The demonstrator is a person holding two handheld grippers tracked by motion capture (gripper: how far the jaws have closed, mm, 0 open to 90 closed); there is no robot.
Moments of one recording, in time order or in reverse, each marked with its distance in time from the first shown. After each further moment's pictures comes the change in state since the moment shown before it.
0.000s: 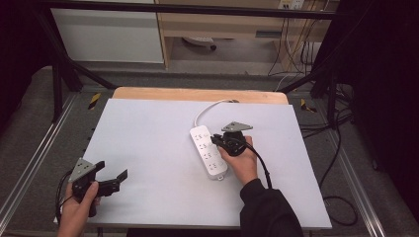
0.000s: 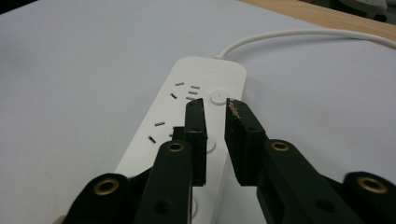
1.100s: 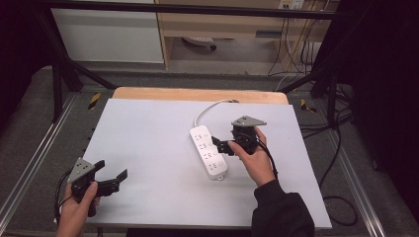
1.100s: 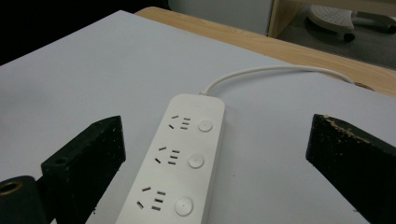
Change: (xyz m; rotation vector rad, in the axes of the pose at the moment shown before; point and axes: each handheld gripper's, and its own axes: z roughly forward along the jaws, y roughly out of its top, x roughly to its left) left arm -0.001 0.002 -0.002 -0.015 -0.020 0.007; right arm 0.003 0.026 -0.050 -0.049 -0.062 0.034
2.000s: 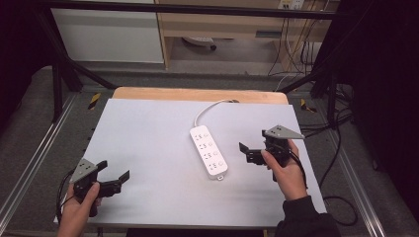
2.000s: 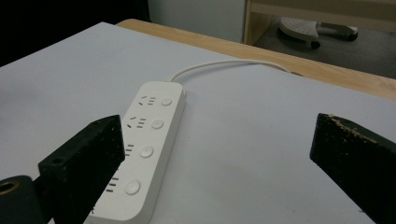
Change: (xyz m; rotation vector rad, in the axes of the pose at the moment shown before) left arm -0.004 0.001 0.001 0.009 -0.019 0.021; right arm -0.031 -0.026 -0.078 -0.064 -0.071 0.025
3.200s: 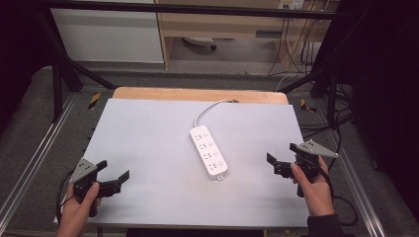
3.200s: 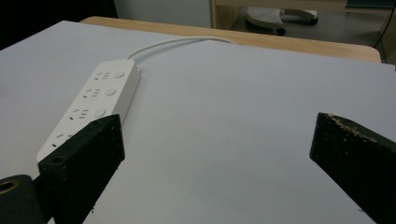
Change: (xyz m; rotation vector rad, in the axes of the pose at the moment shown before) left arm 0.000 0.000 0.000 -0.004 0.001 -0.001; right arm -0.044 -0.045 -0.054 -0.004 -0.103 0.088
